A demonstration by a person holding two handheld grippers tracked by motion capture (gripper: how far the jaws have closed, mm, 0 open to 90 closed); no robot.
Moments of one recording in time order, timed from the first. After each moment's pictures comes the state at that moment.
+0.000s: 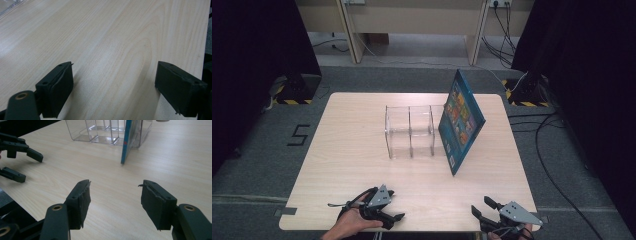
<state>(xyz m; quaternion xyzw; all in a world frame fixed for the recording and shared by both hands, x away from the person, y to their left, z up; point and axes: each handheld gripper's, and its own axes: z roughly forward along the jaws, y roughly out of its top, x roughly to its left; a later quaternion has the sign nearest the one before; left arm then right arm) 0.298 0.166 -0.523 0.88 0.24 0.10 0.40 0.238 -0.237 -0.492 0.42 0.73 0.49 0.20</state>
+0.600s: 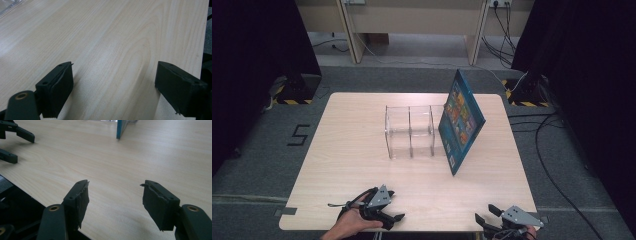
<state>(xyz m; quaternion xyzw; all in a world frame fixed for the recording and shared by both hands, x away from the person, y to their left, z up) 0.298 0.166 -0.523 0.88 0.24 0.10 0.40 0.230 -0.248 -0.503 0.45 0.76 0.44 0.17</state>
